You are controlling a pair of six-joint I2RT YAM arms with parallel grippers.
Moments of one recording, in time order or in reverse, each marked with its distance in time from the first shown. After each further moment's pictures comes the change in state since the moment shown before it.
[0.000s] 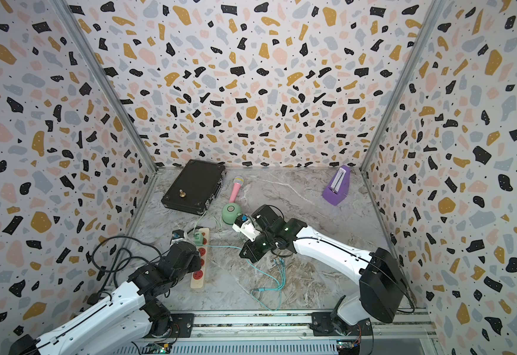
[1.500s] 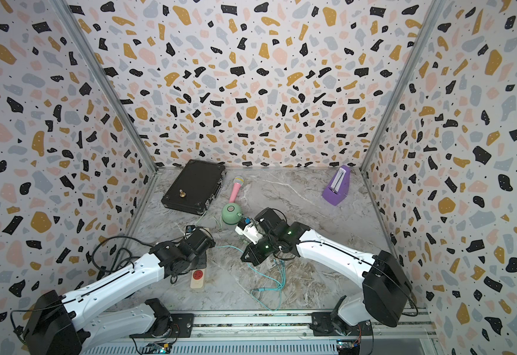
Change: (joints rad) left arm -0.066 0.344 0.278 -0.322 0.019 -0.042; right arm -0.005 -0.040 -0.069 0.044 -0.047 0.055
